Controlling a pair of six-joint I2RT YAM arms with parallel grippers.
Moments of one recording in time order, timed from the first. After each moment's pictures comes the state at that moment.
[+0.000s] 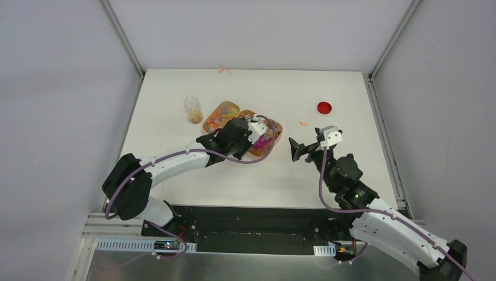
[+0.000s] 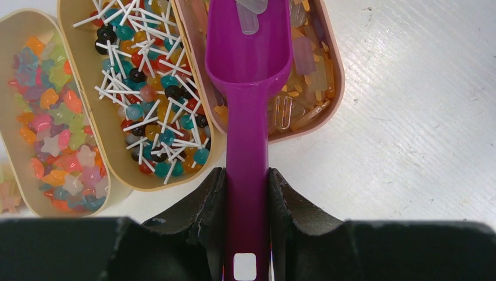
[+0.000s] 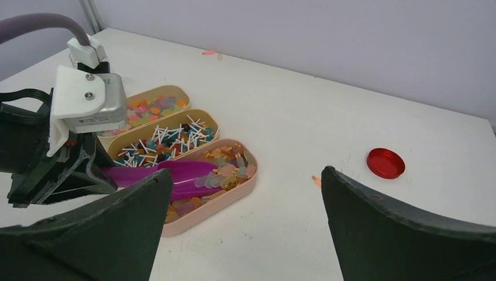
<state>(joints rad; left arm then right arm) -0.82 1.47 0.95 -0.24 -0.09 0.16 0.83 0.57 0.43 0.21 0.42 -0.07</state>
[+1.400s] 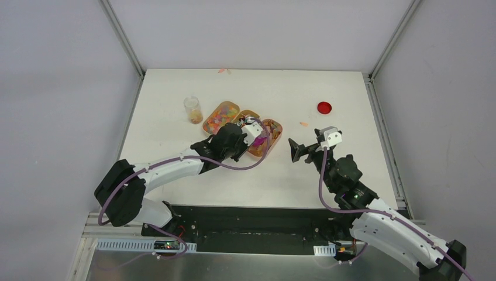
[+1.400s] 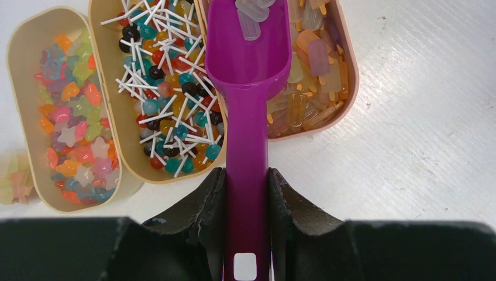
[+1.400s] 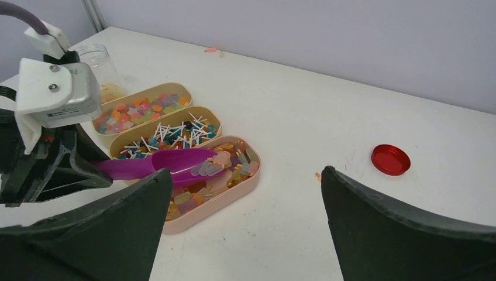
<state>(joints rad) -0.82 1.40 0.83 -0.11 -0.13 0.15 0.82 0.57 0.41 0.21 0.41 -0.05</state>
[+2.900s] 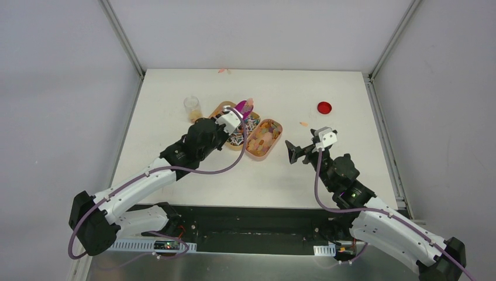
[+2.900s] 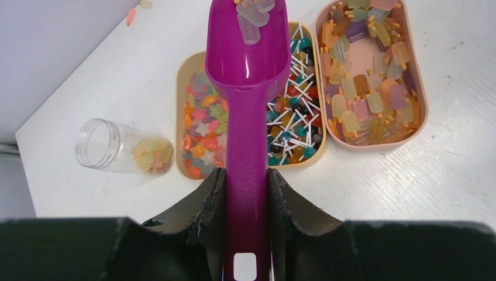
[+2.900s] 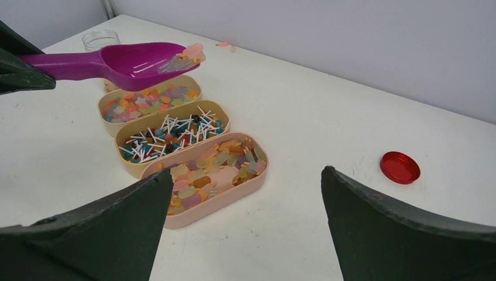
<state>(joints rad) -0.76 1.07 0.83 -0.17 -0.26 0.26 0.82 0.60 0.40 0.24 0.35 -0.08</state>
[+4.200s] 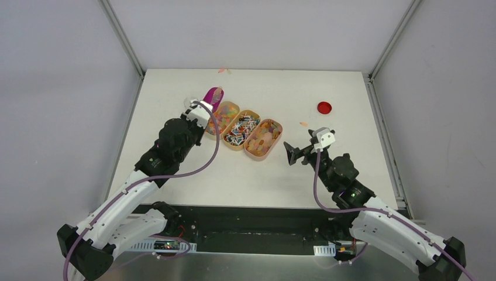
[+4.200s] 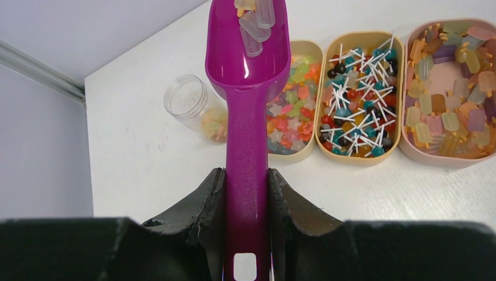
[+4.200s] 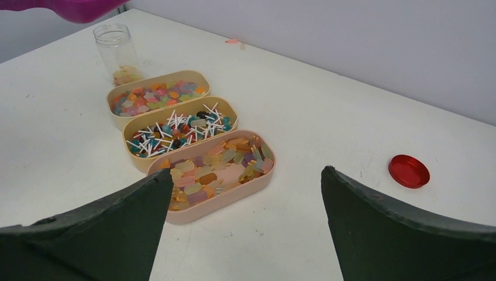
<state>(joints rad) -0.58 0.85 0.81 -0.25 -0.31 0.25 0.82 0.61 0.39 0.24 0.31 -0.08</state>
